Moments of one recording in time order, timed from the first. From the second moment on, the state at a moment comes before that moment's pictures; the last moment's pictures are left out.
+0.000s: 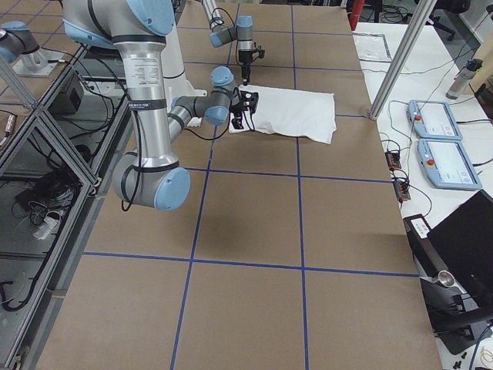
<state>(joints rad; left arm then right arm) -0.42 -1.82 -1.74 -2.39 -1.89 -1.33 0.39 -1.40 2.03 -1.11 1.66 1.56</state>
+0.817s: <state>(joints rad) -0.41 -1.83 -1.73 -2.39 -1.89 -1.33 0.38 -1.40 2.03 -1.11 1.66 1.56</state>
